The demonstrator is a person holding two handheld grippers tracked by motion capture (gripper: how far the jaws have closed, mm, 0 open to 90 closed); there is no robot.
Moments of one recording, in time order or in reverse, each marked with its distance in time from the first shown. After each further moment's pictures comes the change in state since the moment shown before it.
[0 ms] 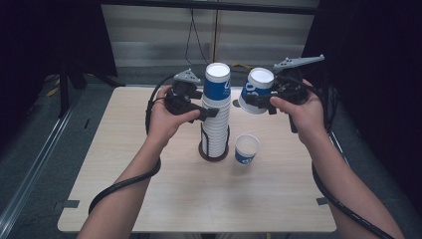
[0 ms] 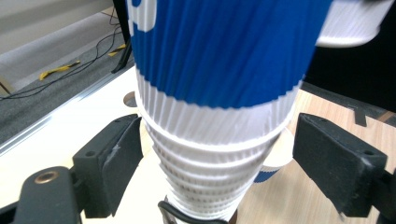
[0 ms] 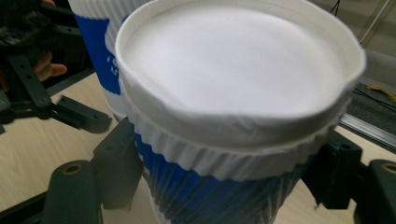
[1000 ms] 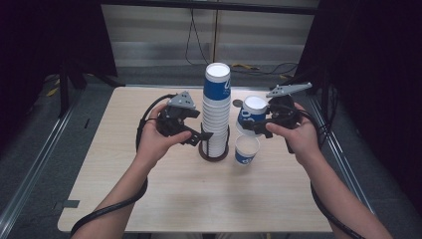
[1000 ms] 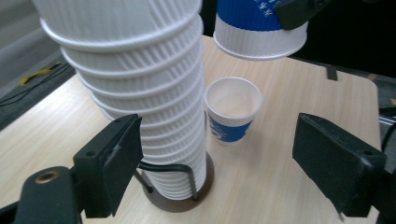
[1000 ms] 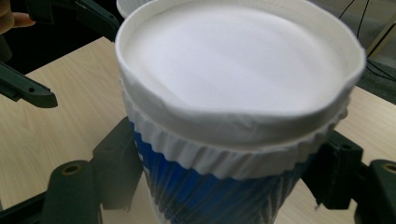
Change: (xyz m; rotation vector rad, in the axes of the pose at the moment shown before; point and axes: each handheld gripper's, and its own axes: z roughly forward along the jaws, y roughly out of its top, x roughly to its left) left arm -0.031 -0.037 -0.017 0.053 -0.071 0.112; right arm 0.012 -0.053 0.017 0.074 0.065 -0.027
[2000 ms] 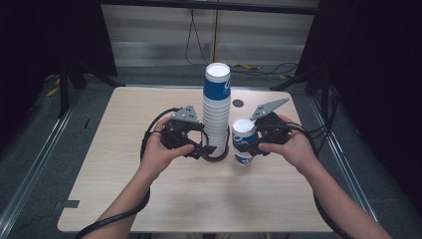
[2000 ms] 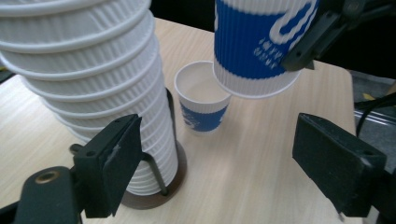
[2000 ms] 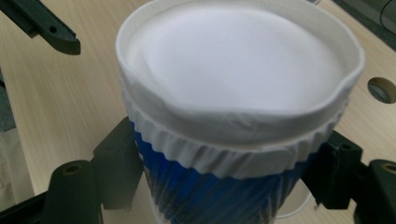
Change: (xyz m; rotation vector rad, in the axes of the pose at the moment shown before) left arm -0.015 -0.021 0.016 0.005 -0.087 -0.013; right arm 0.026 -0.020 0.018 0.209 0.086 -0.197
